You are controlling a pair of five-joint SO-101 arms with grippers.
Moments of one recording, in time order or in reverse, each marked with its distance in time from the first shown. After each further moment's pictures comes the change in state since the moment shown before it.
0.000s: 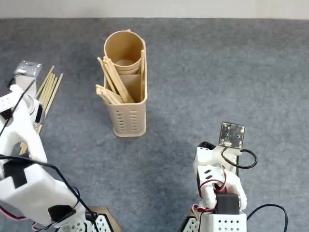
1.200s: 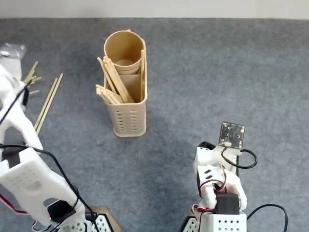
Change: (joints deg) left arm -0.7 11.7 -35.1 21.7 2.8; right arm 0.0 0.0 0.0 0.0 0.0
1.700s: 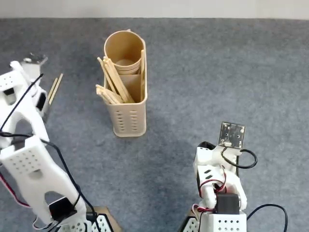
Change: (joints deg) left arm 4.3 12.1 -1.1 6.5 0.9; right arm 0.0 0.0 0.0 0.0 0.0
